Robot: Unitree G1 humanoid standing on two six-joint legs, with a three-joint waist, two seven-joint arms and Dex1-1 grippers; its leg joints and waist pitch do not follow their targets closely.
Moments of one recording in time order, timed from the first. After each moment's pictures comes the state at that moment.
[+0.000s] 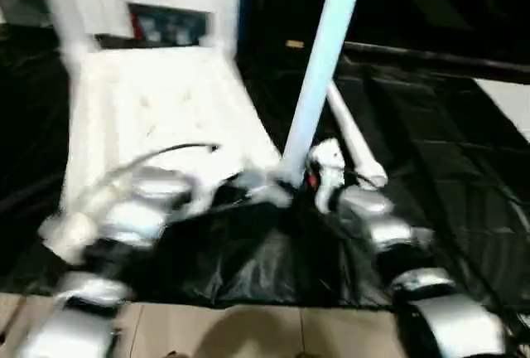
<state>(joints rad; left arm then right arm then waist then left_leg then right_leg) -0.59 0.29 -0.24 0.49 0.14 0.29 -0.91 -0.69 0.00 -0.03 1.03 0.07 -0.13 0.50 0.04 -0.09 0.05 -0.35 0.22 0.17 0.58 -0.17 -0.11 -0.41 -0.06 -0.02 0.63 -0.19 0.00</state>
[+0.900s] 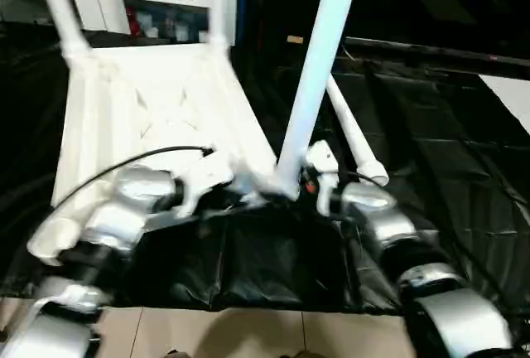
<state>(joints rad) -0.54 0.49 -0.24 0.45 0.03 0.13 -1.25 -0.70 -0.14 0.12 1.01 0.06 -0.19 1.13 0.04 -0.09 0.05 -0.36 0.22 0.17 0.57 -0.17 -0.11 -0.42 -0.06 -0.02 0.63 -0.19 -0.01</state>
